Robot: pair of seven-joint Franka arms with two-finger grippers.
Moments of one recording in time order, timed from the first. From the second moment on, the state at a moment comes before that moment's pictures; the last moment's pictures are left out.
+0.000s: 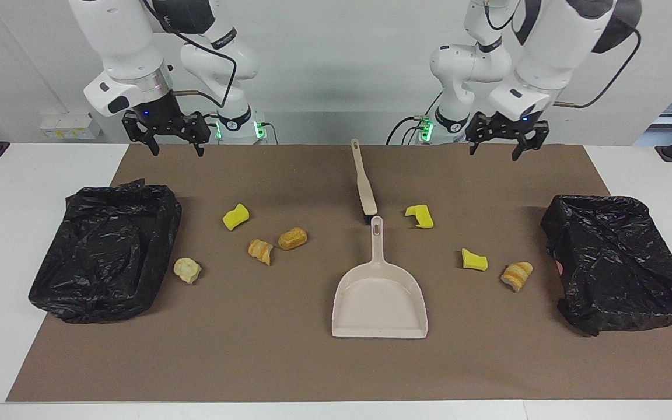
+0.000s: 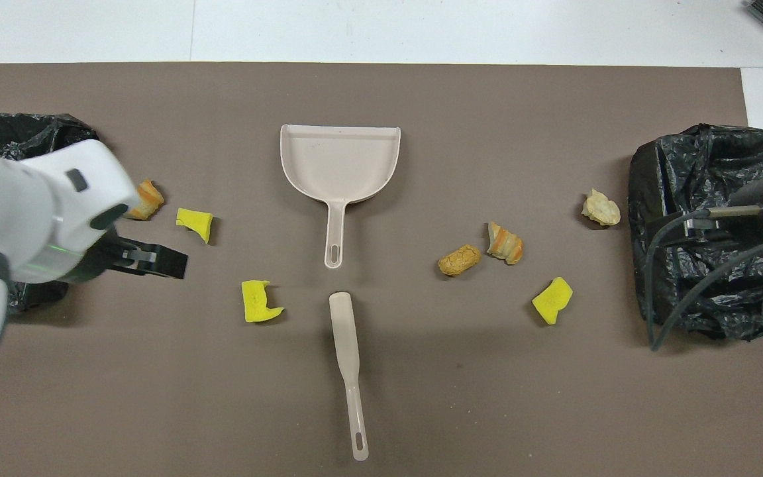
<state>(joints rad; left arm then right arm) -0.27 -0.09 -0.06 -1.78 -0.03 1.64 -0.11 -0.19 -0.05 0.25 -1.65 -0.01 1.56 0.08</state>
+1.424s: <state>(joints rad) -0.85 -0.08 -0.06 -2.37 -0.03 2.25 -0.69 0.13 0.40 0.28 -1.46 0.00 1.86 0.36</state>
